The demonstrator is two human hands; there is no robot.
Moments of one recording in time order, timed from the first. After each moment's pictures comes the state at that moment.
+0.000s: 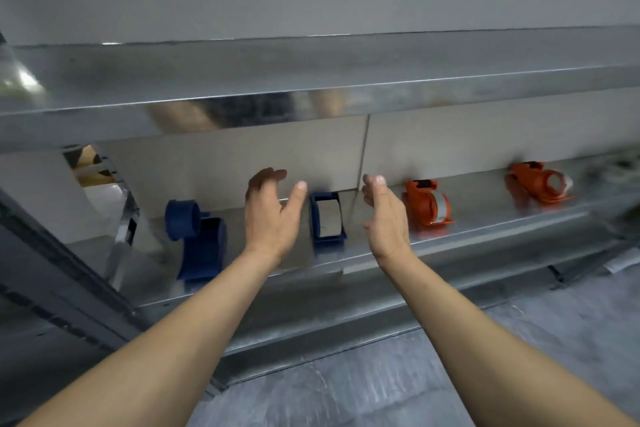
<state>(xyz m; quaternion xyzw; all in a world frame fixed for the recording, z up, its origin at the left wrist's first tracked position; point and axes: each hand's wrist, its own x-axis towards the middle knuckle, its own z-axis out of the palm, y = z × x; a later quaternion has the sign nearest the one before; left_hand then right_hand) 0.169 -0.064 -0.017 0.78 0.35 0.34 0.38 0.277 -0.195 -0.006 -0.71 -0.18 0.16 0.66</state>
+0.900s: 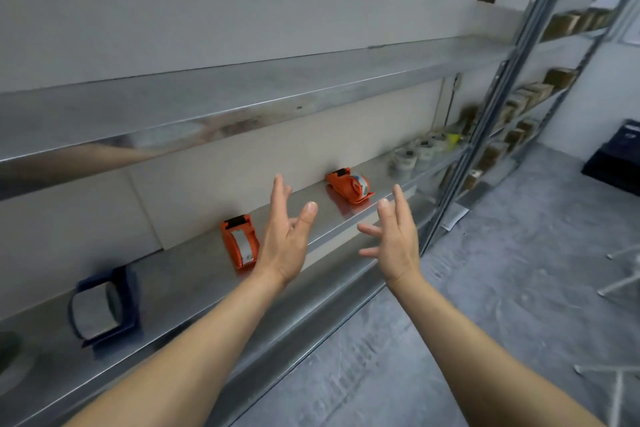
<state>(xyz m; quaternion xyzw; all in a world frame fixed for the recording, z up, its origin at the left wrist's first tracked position) 0.437 -0.318 0.012 0.76 0.09 0.21 0.61 0.488 -0.481 0.017 -0.72 -0.05 -0.01 0.69</state>
